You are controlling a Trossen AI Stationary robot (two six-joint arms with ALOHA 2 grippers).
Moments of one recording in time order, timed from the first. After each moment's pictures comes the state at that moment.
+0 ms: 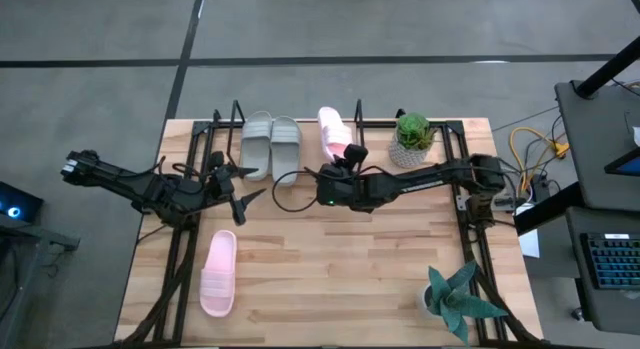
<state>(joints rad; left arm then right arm) -0.31 0.68 0.65 -0.23 -0.75 0.01 0.02 1.89 1.38 -0.39 1.04 -0.08</state>
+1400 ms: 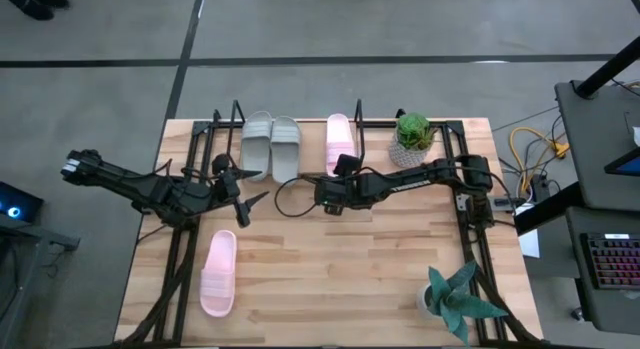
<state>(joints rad) -0.31 0.73 0.65 -0.23 -0.75 0.00 -0.01 1.98 1.39 -0.52 0.67 0.02</state>
